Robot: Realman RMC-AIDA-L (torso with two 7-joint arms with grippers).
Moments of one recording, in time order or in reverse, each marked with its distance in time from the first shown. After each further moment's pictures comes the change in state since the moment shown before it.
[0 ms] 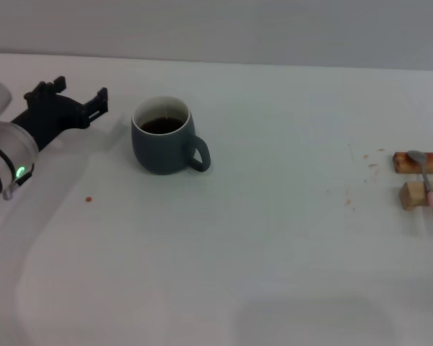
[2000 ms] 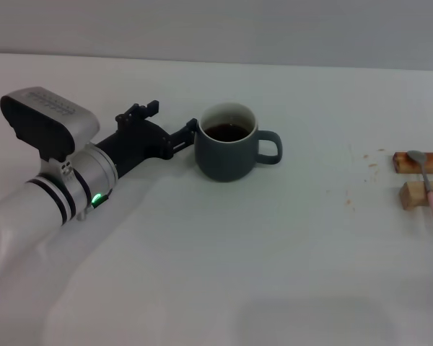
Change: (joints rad) left arm -0.003 -0.084 0.190 -0.087 0.000 0.021 -0.014; right arm -0.003 -0.003 -0.051 -0.005 0.001 0.003 0.032
